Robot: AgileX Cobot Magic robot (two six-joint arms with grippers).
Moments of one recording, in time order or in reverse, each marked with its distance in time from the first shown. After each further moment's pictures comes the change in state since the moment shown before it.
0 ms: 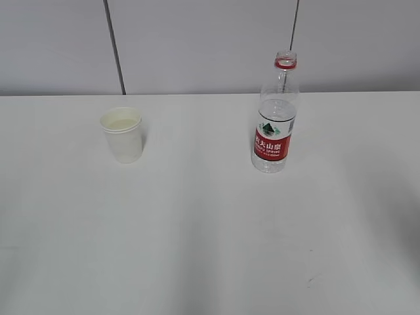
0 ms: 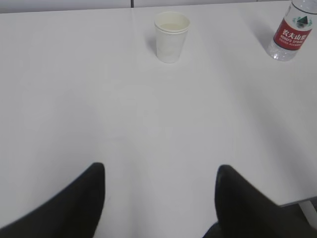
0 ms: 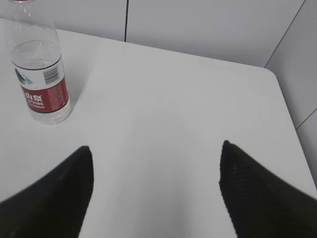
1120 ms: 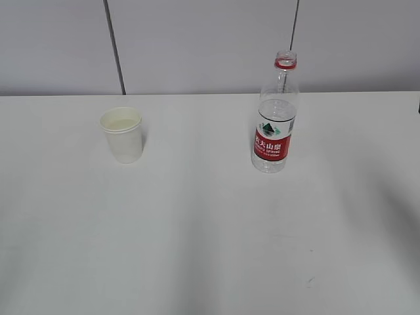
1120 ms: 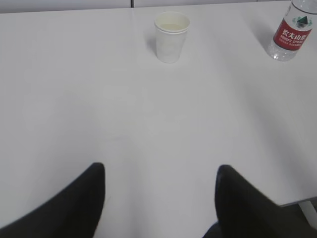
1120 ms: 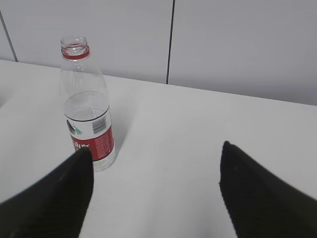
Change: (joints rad) left arm 0.000 0.000 0.000 0.000 0.000 0.000; right arm -0.041 0.143 0.000 -1.344 -0.358 1.416
